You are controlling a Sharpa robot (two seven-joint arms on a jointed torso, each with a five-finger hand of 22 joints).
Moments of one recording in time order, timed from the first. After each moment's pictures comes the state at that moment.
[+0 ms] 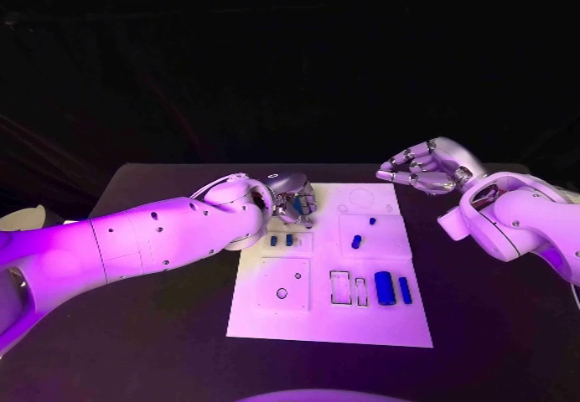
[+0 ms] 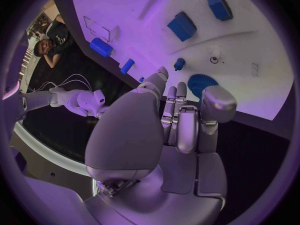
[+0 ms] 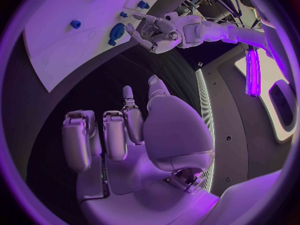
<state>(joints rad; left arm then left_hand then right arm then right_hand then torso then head) 1.23 -0.59 -0.05 1.34 -1.38 -0.22 -0.16 1.48 -0.18 0.23 0.13 0.12 1.00 0.12 0.23 0.15 1.08 0.06 0.34 0.12 1.47 -0.01 1.39 1.25 0.13 1.46 0.08 1.03 1.08 1.22 -0.94 0.03 1.55 -0.89 -0.42 0.08 1.29 -0.03 -0.11 0.22 0.31 1.05 0.10 0.21 0.19 1.46 0.02 1.29 1.31 1.47 -0.04 1.48 1.31 0.01 1.47 0.07 1.52 1.31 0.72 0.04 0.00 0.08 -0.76</state>
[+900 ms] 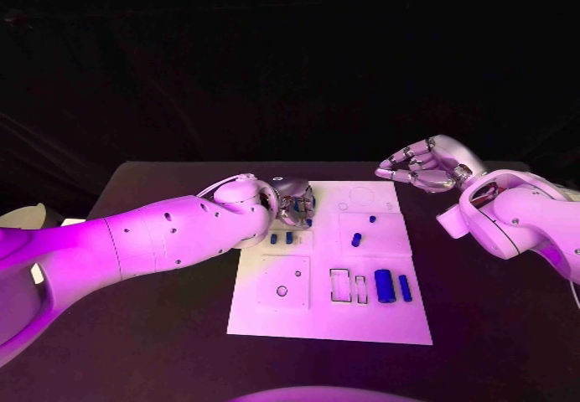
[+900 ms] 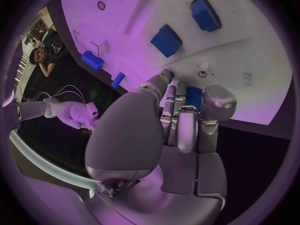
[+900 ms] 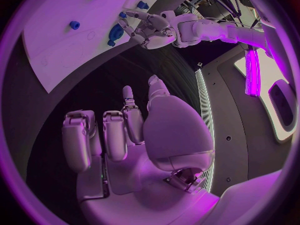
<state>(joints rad) 1.21 -0.54 -0.05 1.28 -1.45 -0.15 -0.20 1.48 -0.18 0.31 0.12 0.13 1.05 0.12 0.19 0.12 1.13 0.06 0.27 0.07 1.47 -0.02 1.39 1.23 0.13 1.47 0.07 1.02 1.07 1.22 -0.94 0.03 1.55 -0.89 -0.41 0.08 1.29 -0.03 -0.11 0.22 0.31 1.05 0.10 0.21 0.19 1.46 0.02 1.29 1.31 1.47 -0.04 1.48 1.31 0.01 1.47 0.07 1.52 1.31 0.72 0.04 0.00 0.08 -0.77</state>
